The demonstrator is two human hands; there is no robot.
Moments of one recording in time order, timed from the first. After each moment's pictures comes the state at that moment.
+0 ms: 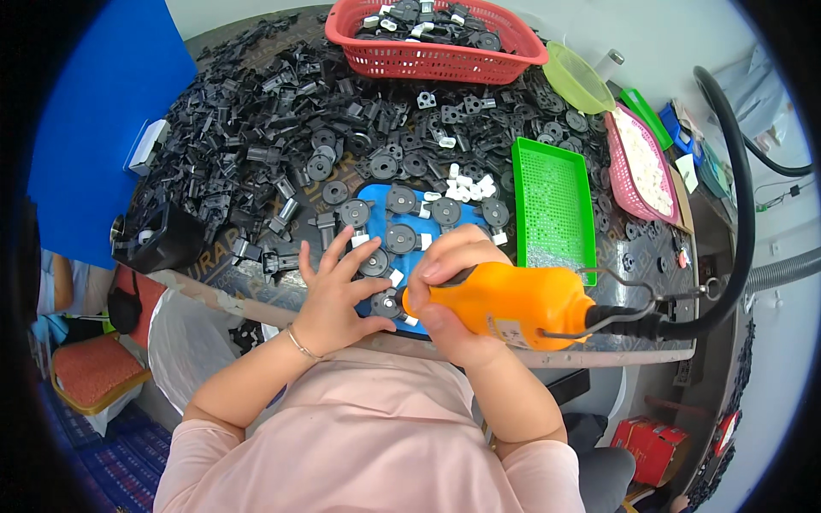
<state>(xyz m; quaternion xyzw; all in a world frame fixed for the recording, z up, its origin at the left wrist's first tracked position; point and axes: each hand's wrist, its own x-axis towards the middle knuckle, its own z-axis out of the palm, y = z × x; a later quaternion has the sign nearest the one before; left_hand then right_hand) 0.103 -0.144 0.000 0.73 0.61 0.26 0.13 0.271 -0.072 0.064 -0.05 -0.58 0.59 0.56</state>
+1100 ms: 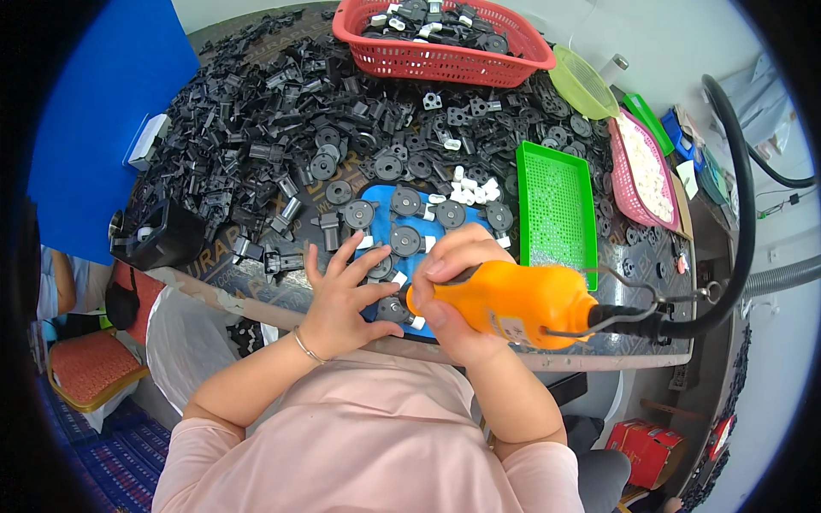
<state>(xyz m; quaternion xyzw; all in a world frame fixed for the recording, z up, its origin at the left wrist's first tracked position) 0.104 -0.146 -0.003 0.73 0.60 0.29 0.13 0.265 -0.068 0.061 -0.07 -0.60 0.56 0.56</state>
